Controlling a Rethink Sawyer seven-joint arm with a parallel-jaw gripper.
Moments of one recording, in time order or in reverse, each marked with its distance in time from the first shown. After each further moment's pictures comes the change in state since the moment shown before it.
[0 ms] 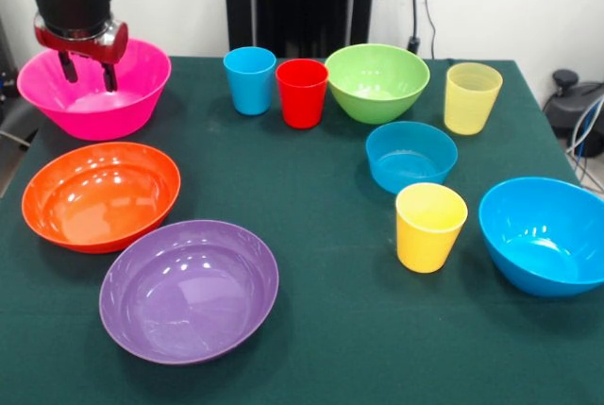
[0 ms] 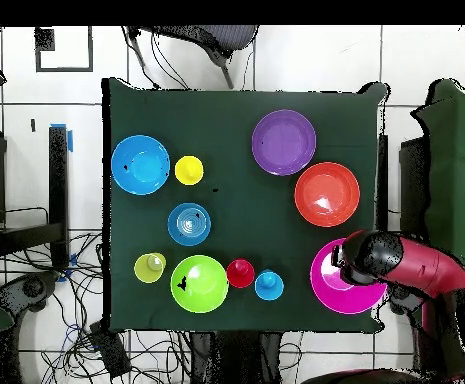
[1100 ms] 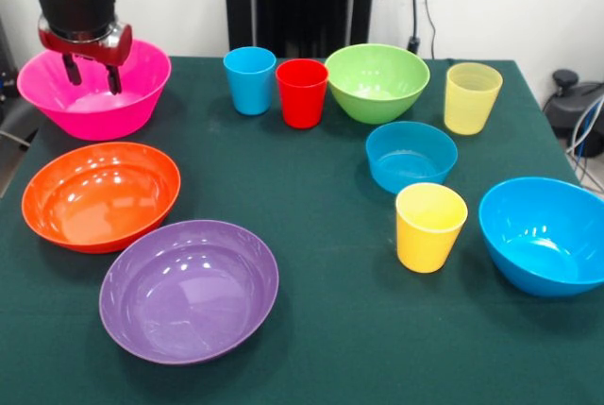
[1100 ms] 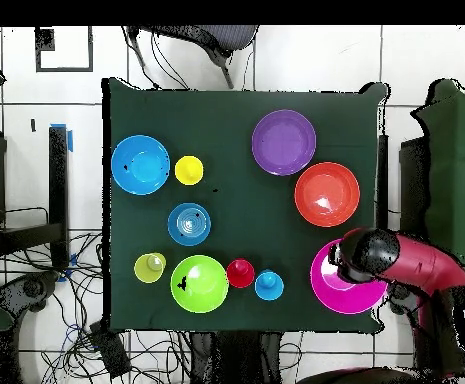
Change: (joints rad) arm 0.012 -0.001 0.005 0.000 0.005 0.001 0.000
